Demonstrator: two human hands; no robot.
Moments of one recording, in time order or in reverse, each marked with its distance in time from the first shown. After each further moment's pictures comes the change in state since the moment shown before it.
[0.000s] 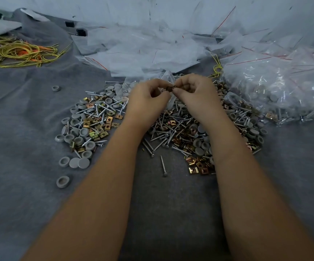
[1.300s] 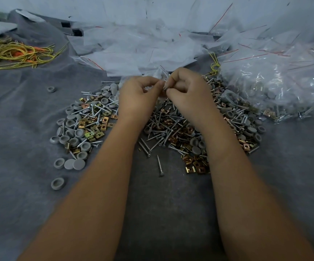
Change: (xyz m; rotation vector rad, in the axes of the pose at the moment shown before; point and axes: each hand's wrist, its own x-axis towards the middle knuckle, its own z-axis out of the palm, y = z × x) left_hand 0.005 0.001 -0.001 0.027 0.102 -0.017; right_hand -0.010 -0.003 0.002 0.002 -0.047 -0.140
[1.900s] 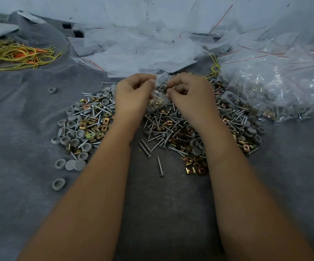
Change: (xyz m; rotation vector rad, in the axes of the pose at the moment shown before) left_hand 0.002 0.002 -0.004 -0.288 0.103 -0.144; right_hand 0.006 0.010 0.003 -0.185 0.115 0.039
